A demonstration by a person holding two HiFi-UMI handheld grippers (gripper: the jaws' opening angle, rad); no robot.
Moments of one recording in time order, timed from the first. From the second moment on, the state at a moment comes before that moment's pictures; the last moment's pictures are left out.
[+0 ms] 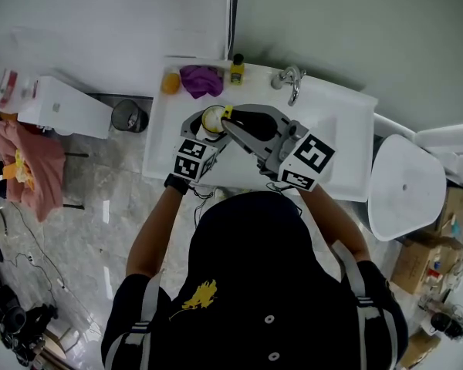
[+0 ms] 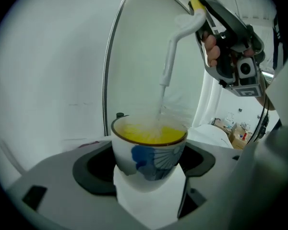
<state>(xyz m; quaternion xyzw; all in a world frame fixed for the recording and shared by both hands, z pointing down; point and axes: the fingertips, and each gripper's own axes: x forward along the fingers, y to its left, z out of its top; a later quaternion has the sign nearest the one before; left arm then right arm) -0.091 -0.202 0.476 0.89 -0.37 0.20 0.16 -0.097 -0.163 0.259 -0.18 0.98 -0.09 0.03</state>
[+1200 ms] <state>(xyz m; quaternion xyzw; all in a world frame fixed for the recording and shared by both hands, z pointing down) -0.075 -0.194 0.488 0.89 -0.39 0.18 0.14 -0.002 -0.199 0.175 -0.31 0.94 -0.07 0.13</state>
